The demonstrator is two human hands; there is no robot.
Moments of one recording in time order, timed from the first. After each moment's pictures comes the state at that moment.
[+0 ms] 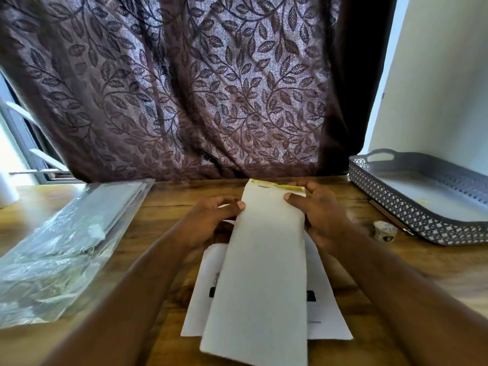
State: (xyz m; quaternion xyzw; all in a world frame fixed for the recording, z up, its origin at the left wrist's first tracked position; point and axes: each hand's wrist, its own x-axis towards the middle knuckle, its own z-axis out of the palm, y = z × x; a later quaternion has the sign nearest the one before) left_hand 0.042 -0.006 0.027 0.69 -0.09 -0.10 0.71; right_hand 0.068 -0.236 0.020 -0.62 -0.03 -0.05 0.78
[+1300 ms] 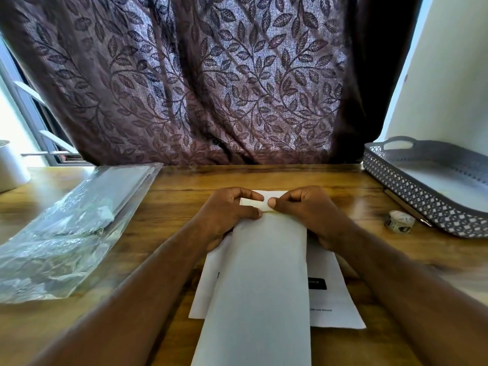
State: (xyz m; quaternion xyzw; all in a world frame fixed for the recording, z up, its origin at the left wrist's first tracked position) left_hand 0.052 -0.019 0.007 0.73 -0.04 -0.06 0.68; right_hand 0.064 -0.221 0.002 -0.79 -0.13 0.01 0.61
